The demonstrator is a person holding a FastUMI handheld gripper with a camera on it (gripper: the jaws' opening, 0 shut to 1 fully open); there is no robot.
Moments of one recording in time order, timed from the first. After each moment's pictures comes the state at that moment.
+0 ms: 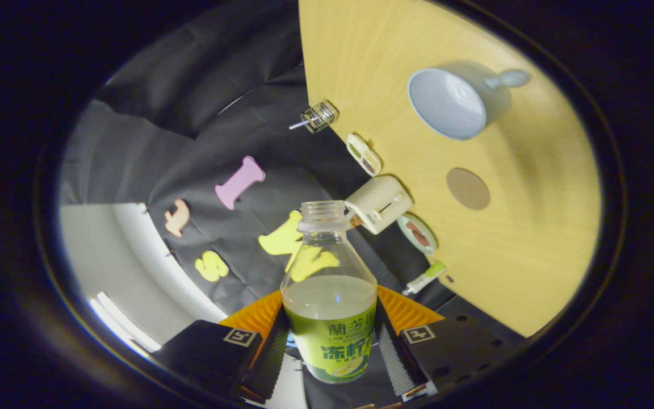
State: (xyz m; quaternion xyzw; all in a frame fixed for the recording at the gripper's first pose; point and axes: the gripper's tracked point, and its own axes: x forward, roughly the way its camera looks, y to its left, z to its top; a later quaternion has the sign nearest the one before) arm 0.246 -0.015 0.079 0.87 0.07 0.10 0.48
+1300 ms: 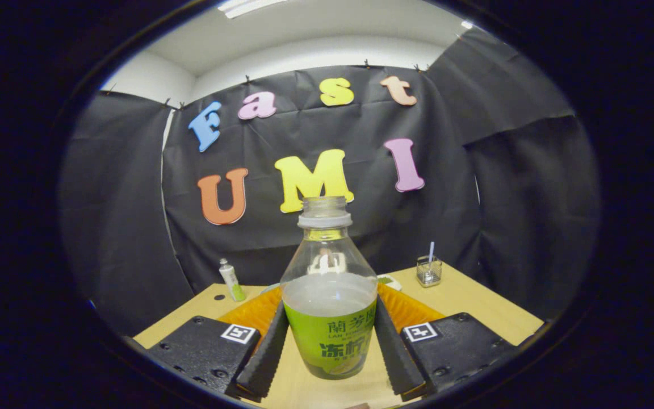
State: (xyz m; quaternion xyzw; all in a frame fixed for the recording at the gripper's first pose) arm 0.253 -0.019 0.134 0.08 0.05 -0.01 1.00
